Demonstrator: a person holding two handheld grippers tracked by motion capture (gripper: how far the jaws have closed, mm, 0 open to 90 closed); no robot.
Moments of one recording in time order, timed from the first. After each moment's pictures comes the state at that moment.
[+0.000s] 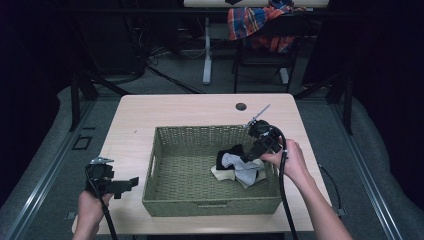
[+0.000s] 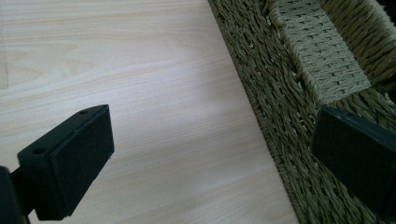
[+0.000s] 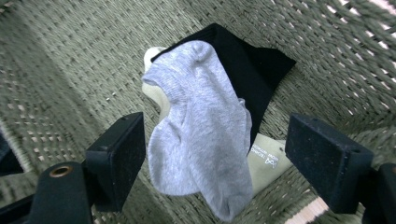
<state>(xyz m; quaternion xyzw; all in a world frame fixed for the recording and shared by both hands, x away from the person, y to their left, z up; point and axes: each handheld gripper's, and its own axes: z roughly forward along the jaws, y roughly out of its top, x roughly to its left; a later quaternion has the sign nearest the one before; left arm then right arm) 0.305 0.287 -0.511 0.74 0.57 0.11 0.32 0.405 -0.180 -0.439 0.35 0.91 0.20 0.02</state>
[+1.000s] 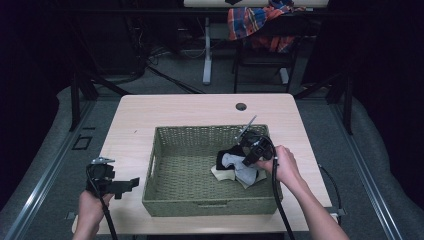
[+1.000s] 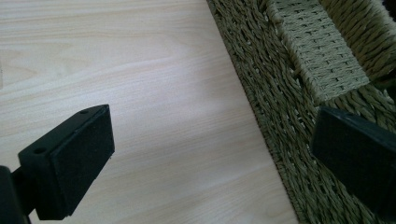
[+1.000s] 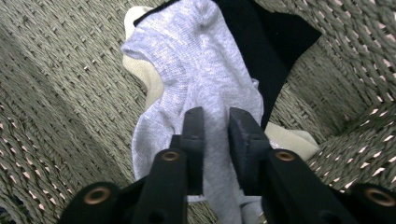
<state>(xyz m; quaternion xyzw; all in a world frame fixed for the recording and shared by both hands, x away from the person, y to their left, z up) 0.305 0.286 -0.511 0.75 0.57 0.10 0.32 0.402 -0.161 -0.471 0.34 0.93 0.13 0.03</state>
